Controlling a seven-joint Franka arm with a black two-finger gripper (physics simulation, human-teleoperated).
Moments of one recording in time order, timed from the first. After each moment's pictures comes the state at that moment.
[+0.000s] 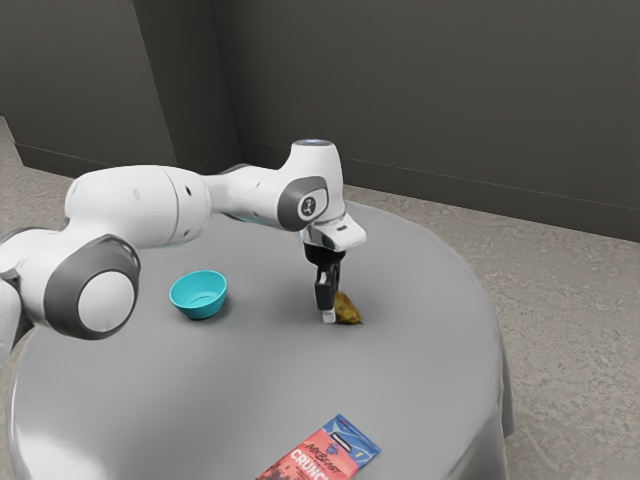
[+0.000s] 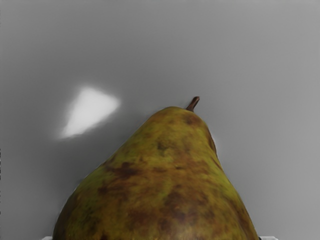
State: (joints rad) arm -0.04 0.89 -0.15 -1.16 0.00 1.90 1.03
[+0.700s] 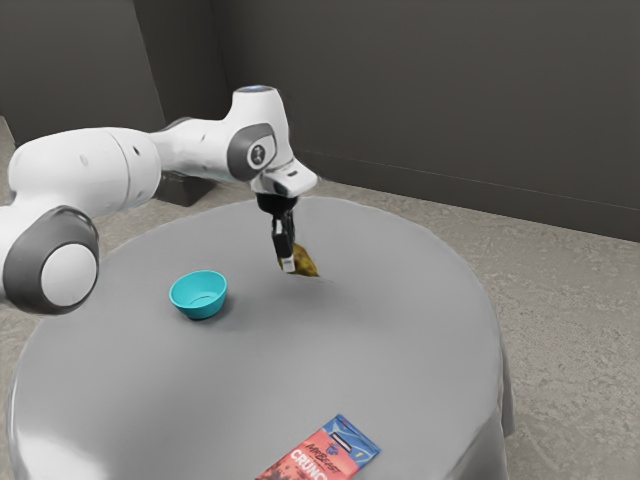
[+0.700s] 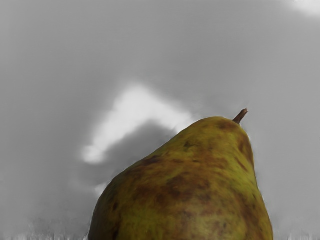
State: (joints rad) arm 0.05 0.74 -0.09 -1.20 -0.03 1.89 1.03
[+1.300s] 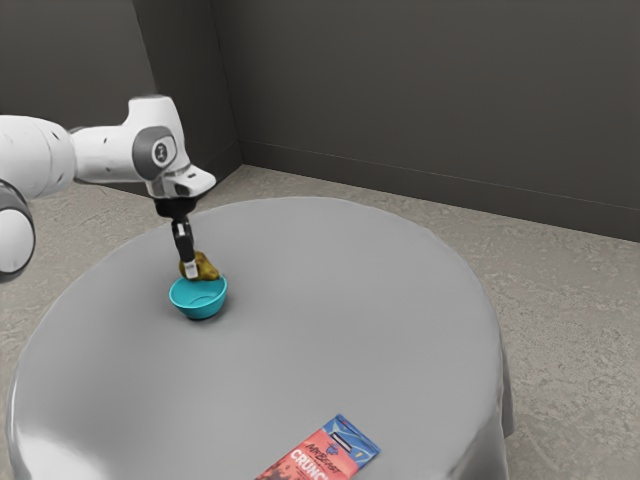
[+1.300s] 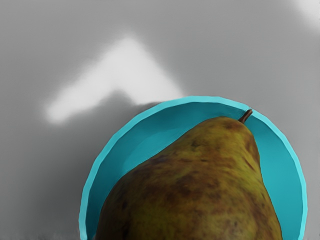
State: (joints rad) arm 0.31 0.61 -0.07 -1.43 -0.03 1.87 1.02
